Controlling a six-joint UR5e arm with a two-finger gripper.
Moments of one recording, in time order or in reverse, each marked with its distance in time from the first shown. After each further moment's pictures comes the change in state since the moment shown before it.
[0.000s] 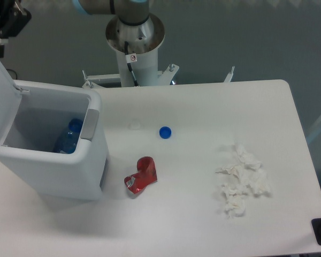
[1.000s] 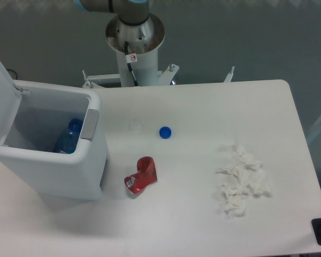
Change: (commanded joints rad) arm -0.098 -0.061 0.000 -0.024 0.091 -0.002
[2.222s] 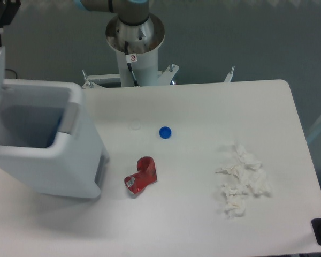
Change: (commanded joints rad) arm 0.003 0.058 -0.018 -0.058 0.161 -0.077
